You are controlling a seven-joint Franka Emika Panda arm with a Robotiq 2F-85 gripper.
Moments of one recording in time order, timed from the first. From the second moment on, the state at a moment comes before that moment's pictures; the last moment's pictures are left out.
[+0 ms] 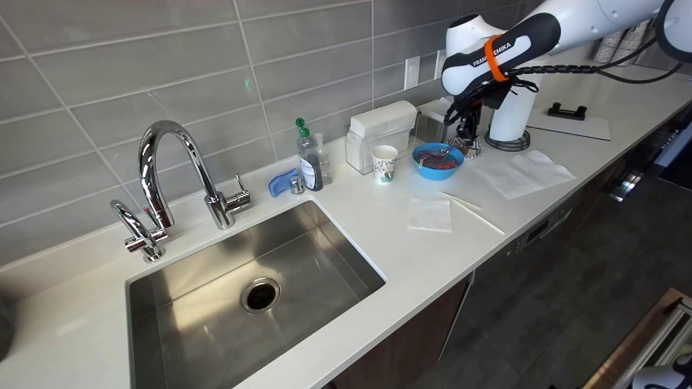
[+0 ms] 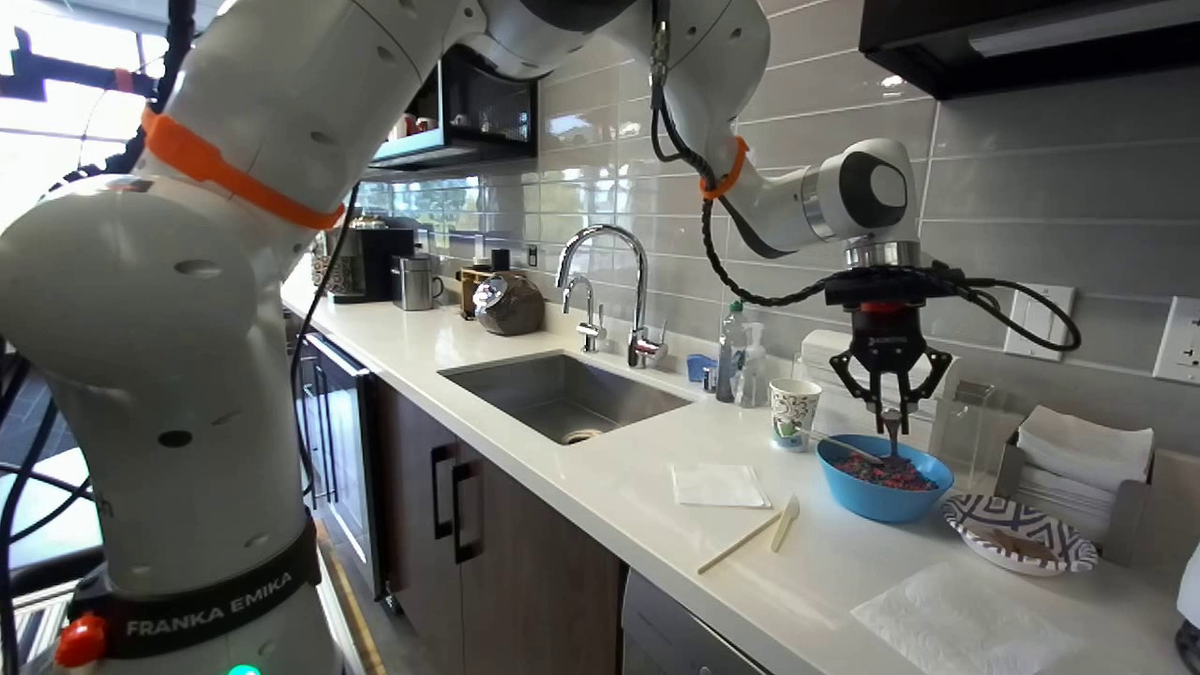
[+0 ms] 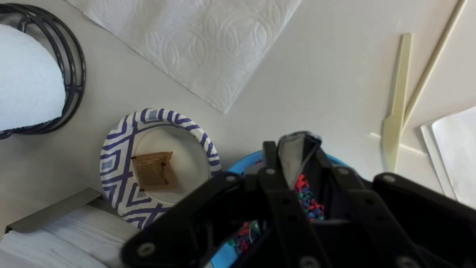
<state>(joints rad) -0.13 0.56 -0.10 -1.58 -0.28 2.08 -0.46</state>
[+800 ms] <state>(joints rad) -0.07 0.54 -0.10 -1.58 -0.52 2.01 -0.49</state>
